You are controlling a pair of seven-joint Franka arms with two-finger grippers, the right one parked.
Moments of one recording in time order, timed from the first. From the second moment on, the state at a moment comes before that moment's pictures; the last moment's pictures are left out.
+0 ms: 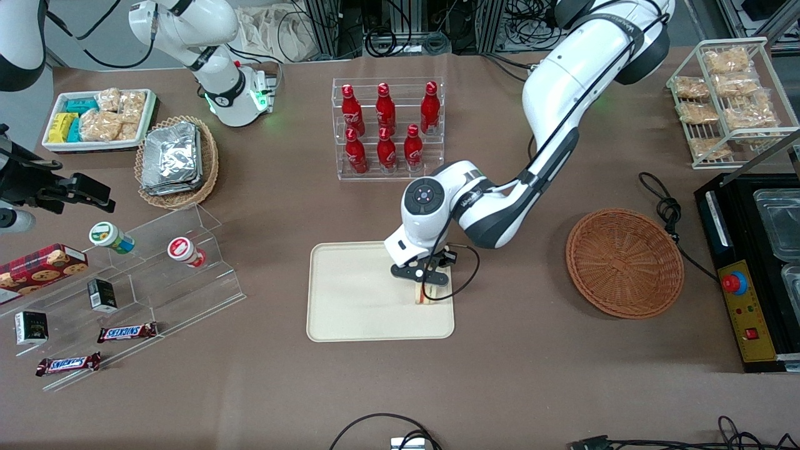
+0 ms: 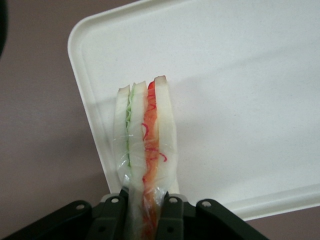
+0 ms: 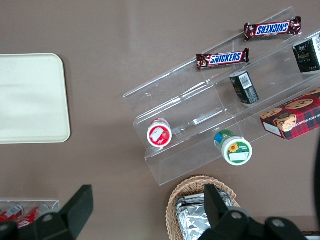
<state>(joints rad) -0.35 0.84 -0.49 -1.39 0.49 2.12 -0.72</state>
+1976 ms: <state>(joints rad) -0.07 0.46 -0.48 -1.31 0.36 1.75 -0.82</state>
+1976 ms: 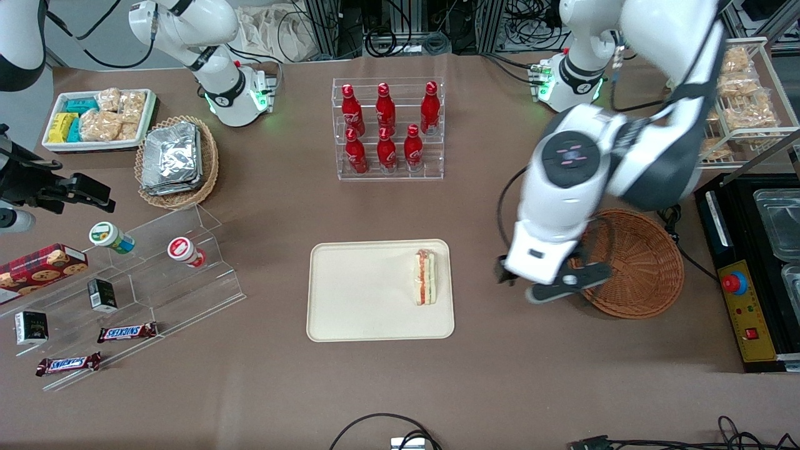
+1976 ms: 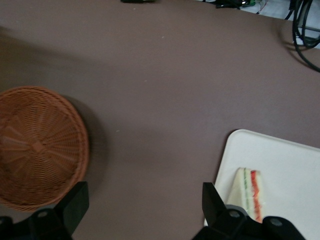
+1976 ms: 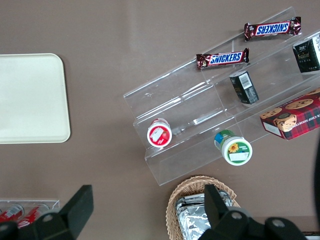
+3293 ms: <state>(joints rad) 0.02 0.00 -0.08 -1.52 0.02 1.53 -0.04</state>
